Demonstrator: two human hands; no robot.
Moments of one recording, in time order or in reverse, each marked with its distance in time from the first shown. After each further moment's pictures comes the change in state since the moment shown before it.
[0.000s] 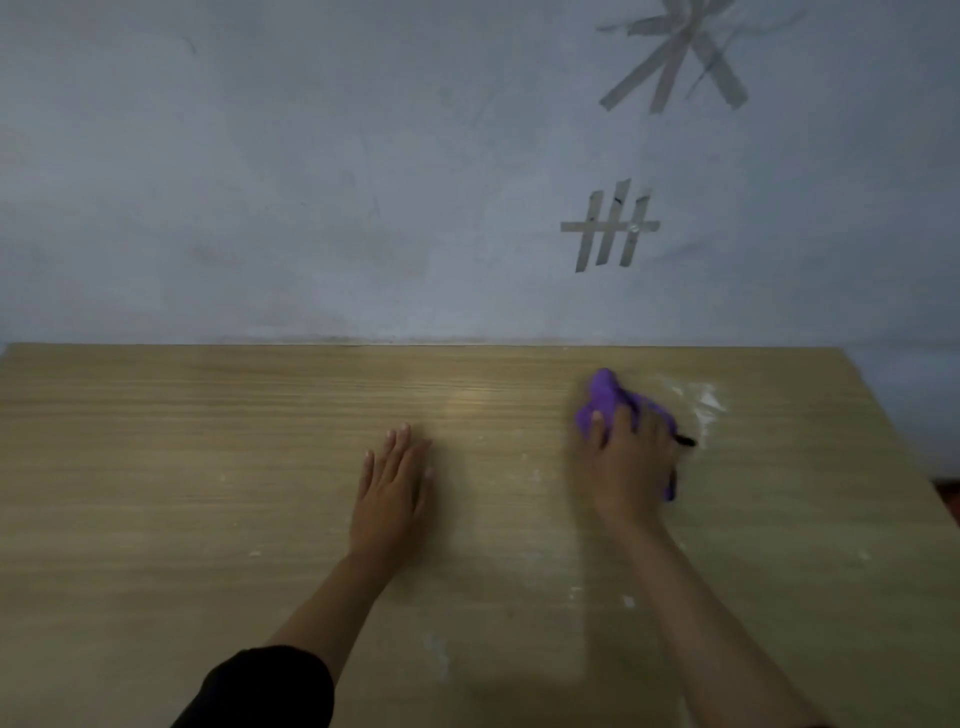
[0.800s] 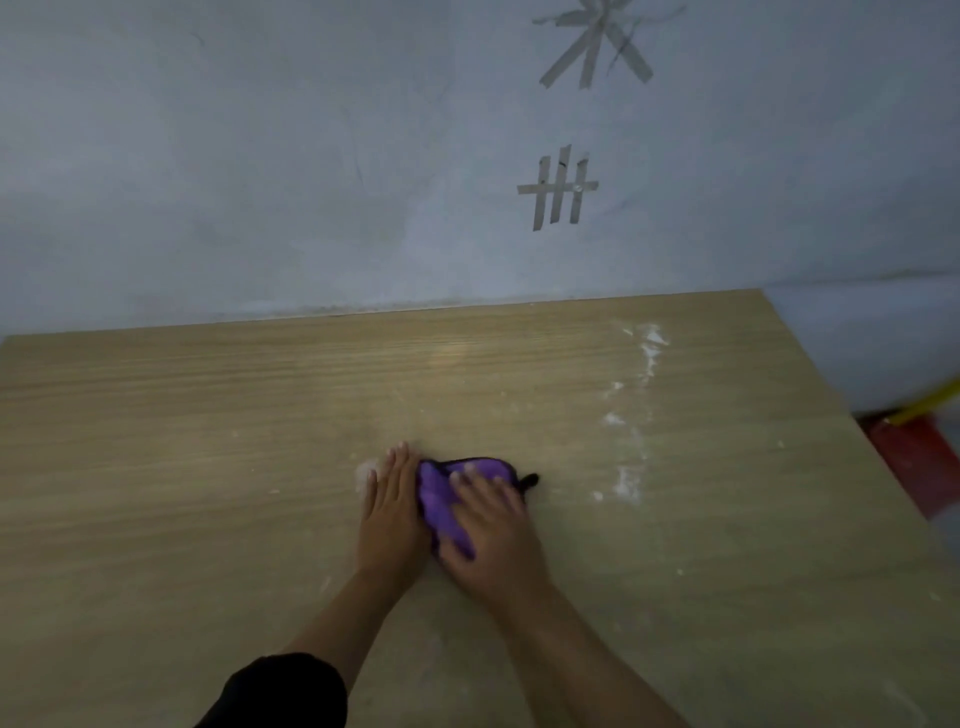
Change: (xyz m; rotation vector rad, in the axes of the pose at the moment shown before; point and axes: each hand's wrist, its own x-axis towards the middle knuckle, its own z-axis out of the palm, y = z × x) left_hand -0.098 0.003 0.000 0.053 -0.071 0.105; right_hand -0.205 -0.039 -0.023 0.272 -0.111 -0.574
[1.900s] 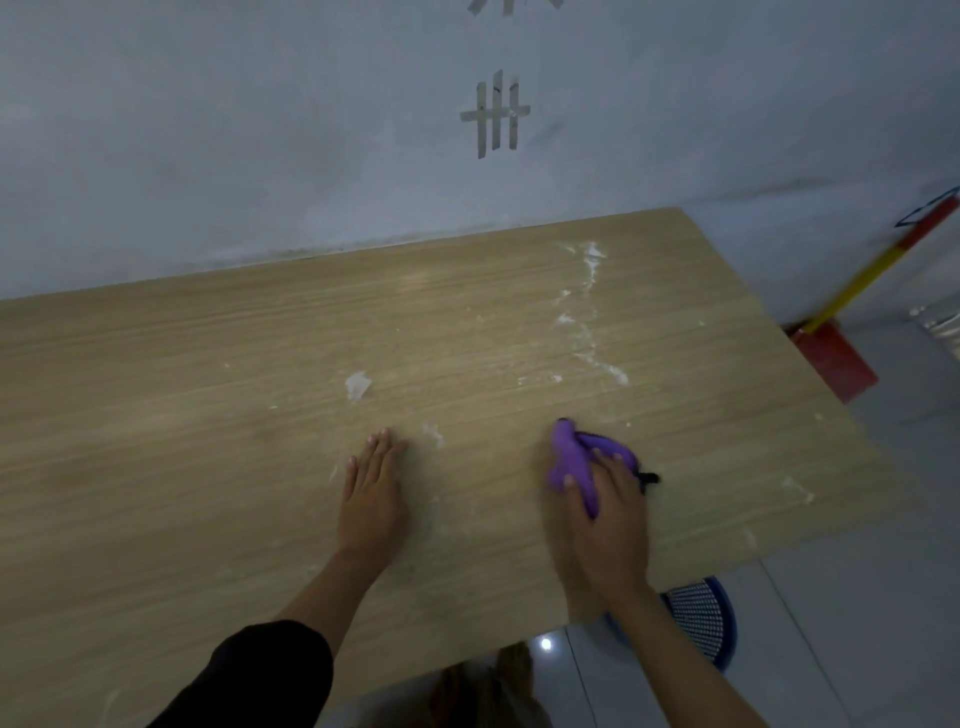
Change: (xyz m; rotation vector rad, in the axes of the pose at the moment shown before) left_hand -0.111 -0.011 -0.010 -0.073 -0.043 0.054; right_hand -0.152 0.002 -0.079 -0.005 0.167 0.670
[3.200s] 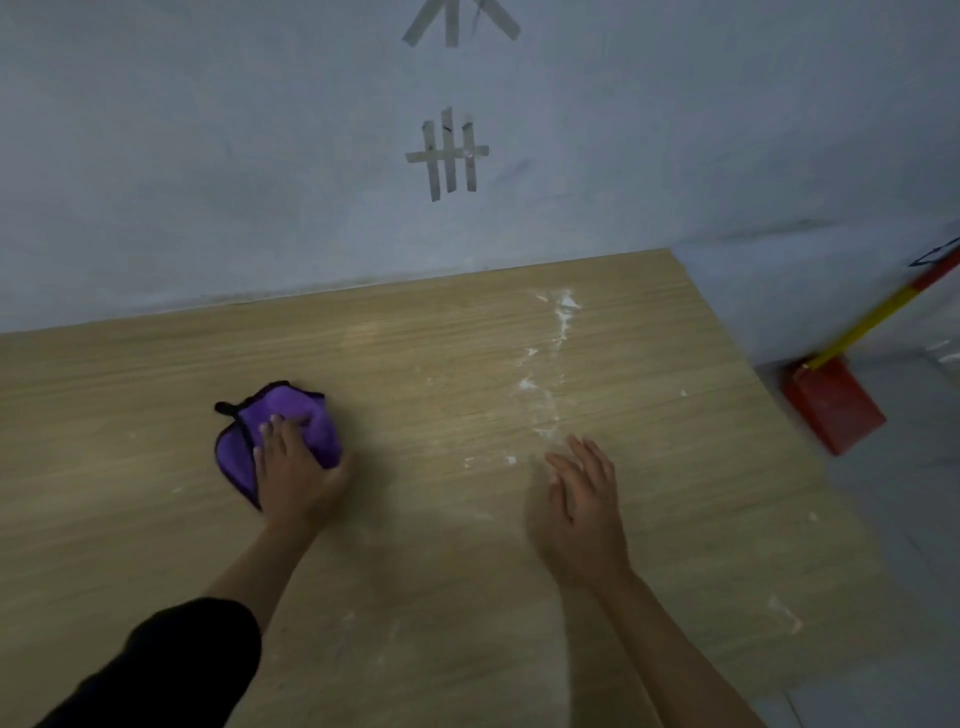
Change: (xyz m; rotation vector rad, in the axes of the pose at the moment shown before) left_hand 0.142 0.027 -0.013 -0.075 0.144 -0.429; right_hand 0.145 0.036 -0.001 0.140 -0.088 -0.230
